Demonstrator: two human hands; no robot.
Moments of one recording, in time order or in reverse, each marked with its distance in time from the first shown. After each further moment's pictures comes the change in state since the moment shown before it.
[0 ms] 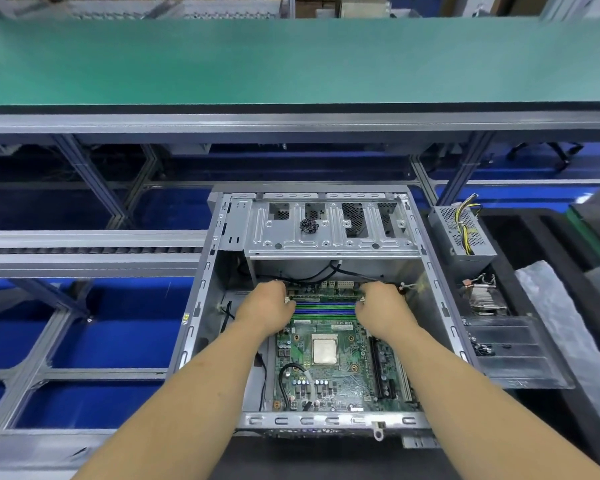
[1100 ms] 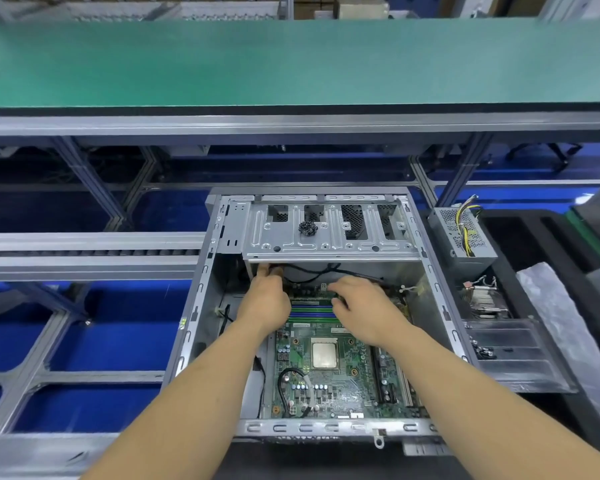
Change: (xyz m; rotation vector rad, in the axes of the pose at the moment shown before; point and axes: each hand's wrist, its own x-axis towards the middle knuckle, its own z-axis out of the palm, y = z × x) left_hand 0.008 0.006 -0.002 -0.077 0.052 -0.026; right_hand -0.003 -0.017 -0.003 -0.082 -0.007 -0.418
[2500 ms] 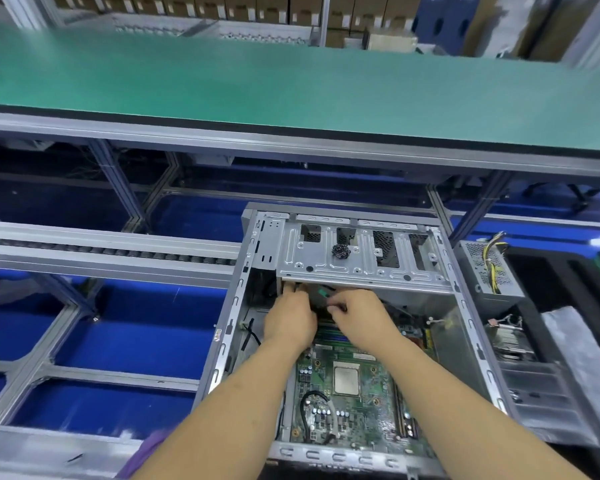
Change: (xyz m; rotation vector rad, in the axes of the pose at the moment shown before) left_hand -0.016 0.011 -0.013 0.021 0.105 -0.028; right_hand 0.041 -0.043 0.005 0.131 0.073 0.098
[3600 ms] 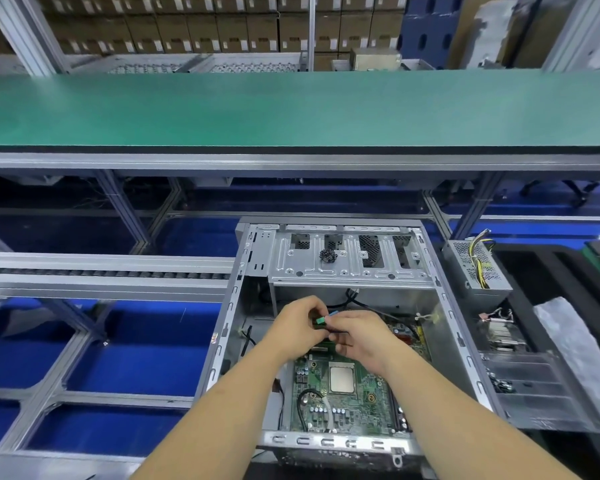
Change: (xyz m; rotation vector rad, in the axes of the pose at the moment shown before) left_hand -0.016 0.002 -0.007 -0.409 -0.148 0.261; right_hand -0.029 0.017 0.009 1.300 -0.167 0.470
